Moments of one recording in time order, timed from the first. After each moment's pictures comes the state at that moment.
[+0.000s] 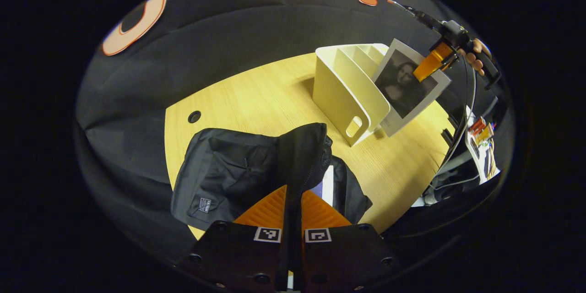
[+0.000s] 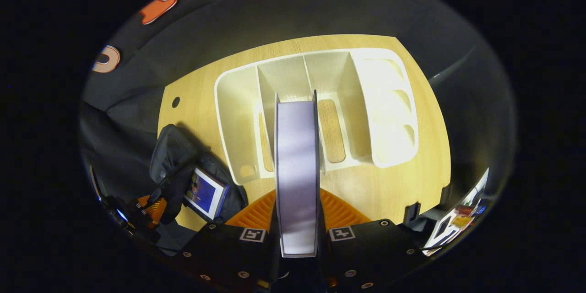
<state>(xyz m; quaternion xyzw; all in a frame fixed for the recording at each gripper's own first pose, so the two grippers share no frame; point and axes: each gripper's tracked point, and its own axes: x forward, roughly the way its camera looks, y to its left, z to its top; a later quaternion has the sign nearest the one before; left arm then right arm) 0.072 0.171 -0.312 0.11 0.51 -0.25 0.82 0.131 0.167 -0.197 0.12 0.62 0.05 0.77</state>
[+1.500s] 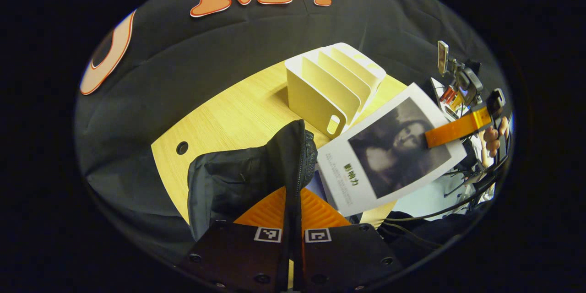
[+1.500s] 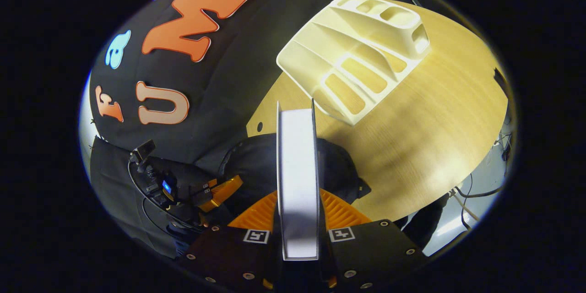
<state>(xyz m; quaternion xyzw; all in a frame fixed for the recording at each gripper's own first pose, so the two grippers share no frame) 0.082 0.179 -0.280 0.14 0.47 -0.34 0.80 -0.007 0.338 -0.202 0.47 0.46 0.13 0.74</state>
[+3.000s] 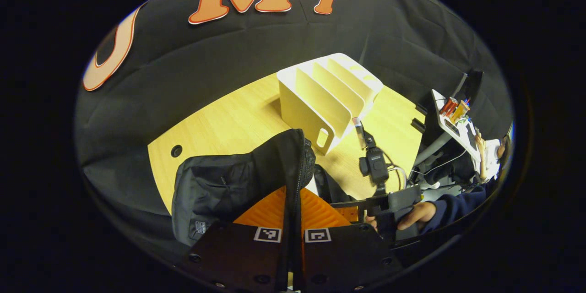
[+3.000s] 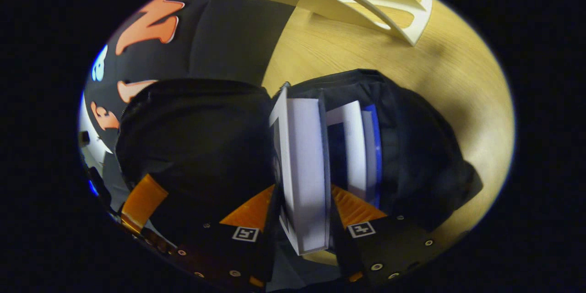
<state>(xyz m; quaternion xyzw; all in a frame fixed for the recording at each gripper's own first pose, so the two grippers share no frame) 0.070 0.146 -0.275 0.13 0.45 -0.33 0.82 0.050 0.514 -0.333 0.51 0.48 0.17 0.69</state>
